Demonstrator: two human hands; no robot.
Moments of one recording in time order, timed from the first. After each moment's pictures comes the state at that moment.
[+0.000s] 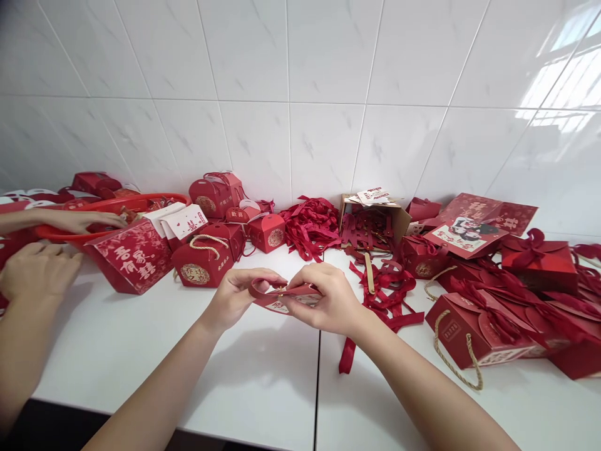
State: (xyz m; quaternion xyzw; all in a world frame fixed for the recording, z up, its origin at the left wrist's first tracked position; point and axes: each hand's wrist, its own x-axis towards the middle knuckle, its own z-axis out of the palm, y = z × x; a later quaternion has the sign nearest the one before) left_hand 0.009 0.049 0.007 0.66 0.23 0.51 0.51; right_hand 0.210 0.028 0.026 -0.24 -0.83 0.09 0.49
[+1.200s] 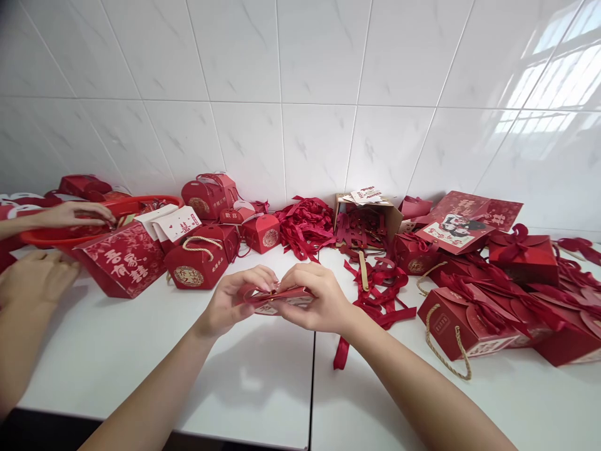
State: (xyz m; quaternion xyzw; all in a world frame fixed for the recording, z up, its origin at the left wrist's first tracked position) left_hand 0.007 0.051 -0.002 0.74 0.10 0.48 0.46; right_hand 0.205 0.030 0.023 -0.17 -0.82 0.12 0.53
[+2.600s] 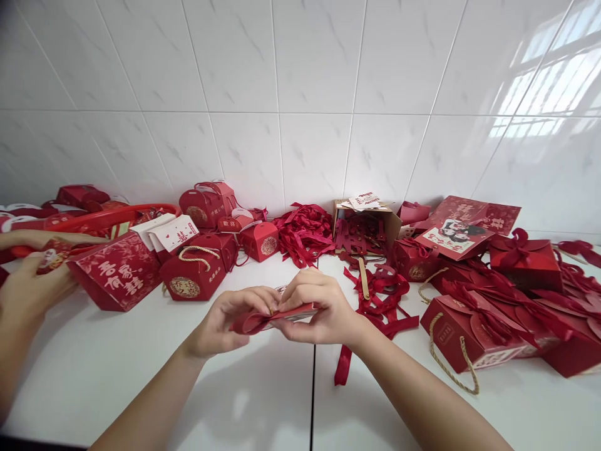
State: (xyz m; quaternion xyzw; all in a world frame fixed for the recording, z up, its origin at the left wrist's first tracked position) left_hand 0.007 0.040 0.008 0.74 0.09 0.42 0.51; right_hand 0.212 0.034 0.027 -0.09 -0.82 0.11 0.56
